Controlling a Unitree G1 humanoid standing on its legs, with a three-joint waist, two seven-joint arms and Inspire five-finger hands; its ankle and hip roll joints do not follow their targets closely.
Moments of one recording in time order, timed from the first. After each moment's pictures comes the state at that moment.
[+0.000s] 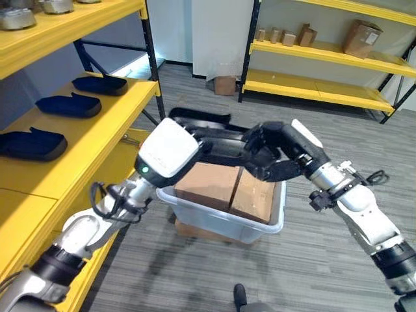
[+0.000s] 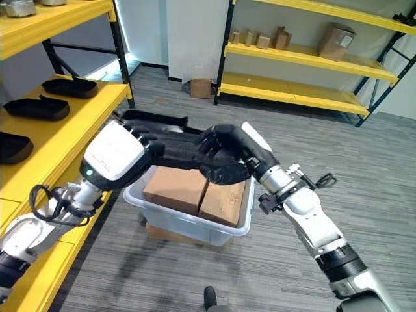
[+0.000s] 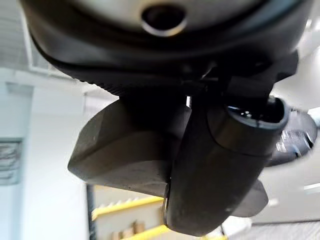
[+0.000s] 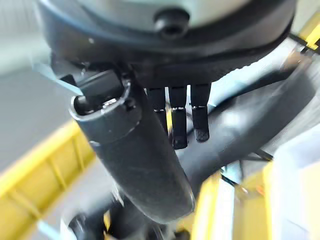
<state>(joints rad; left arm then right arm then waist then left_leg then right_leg) -0.24 0.93 -0.29 -0.07 0.95 -0.28 0.53 -0.34 -0.72 0.25 -0.01 0.47 -0.24 0.12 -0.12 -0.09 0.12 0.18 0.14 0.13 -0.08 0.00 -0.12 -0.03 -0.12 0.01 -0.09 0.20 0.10</state>
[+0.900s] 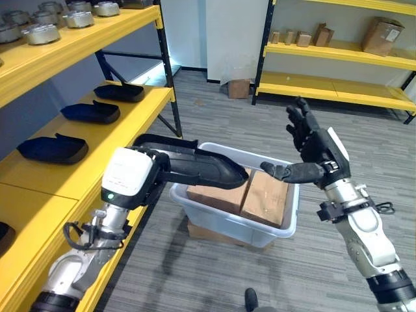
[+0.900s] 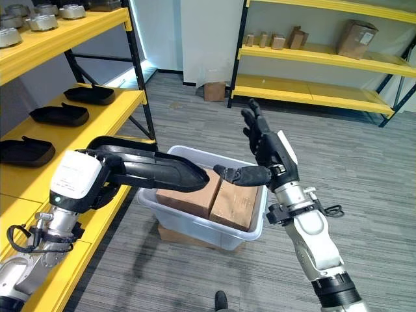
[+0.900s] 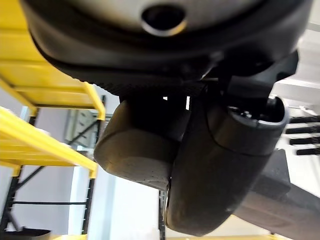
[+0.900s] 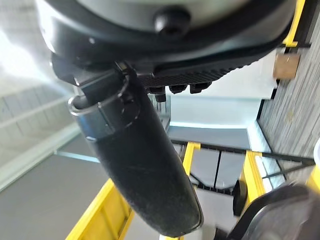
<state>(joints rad) 0.06 0.74 -0.01 -0.04 0.84 -0.26 0.53 -0.15 -0.58 0.08 -0.08 0.56 -0.24 0.07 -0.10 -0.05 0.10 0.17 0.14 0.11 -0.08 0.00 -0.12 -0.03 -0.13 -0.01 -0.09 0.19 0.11</state>
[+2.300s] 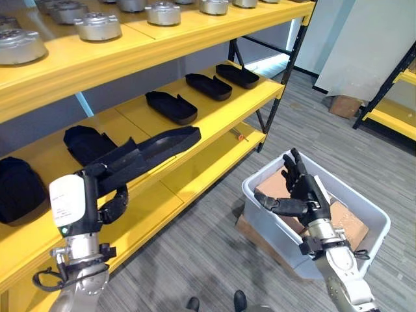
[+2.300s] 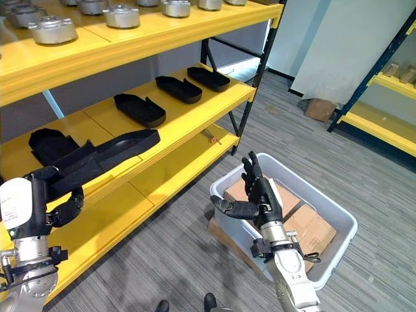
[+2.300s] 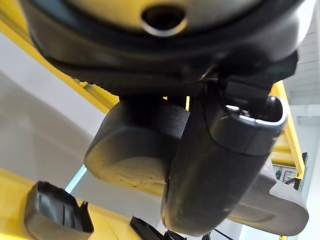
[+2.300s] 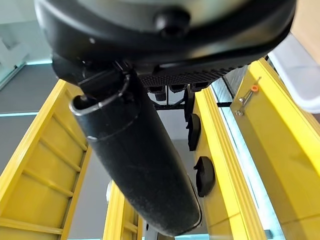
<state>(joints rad) 0.28 0.52 0.16 -0.09 0.56 -0.20 0.62 0.08 -0.40 0.14 -0.08 0.47 -0.24 -0.03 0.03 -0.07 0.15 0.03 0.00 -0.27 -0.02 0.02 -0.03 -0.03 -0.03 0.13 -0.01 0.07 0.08</state>
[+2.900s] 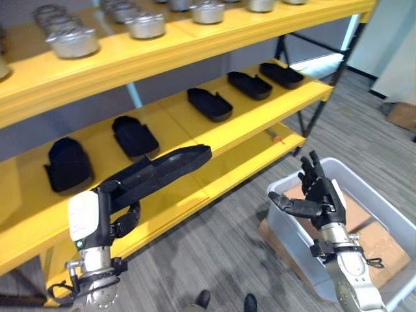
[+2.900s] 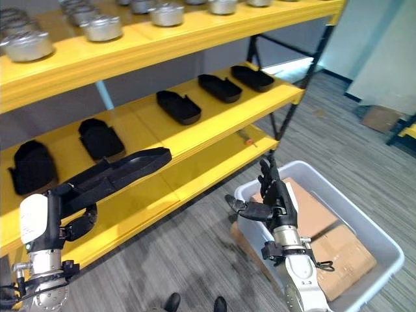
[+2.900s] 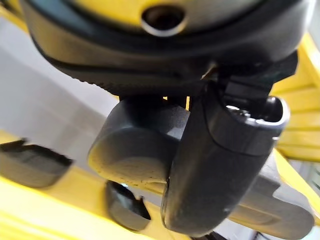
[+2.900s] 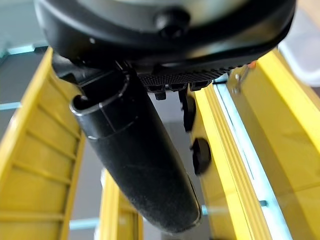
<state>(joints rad) 0.22 0.47 0.05 -0.04 0.49 -0.23 0.58 0.09 -0.42 0.08 -0.07 0.47 -0.26 -0.09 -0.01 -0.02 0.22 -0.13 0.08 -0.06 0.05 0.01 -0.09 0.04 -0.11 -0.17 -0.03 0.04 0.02</state>
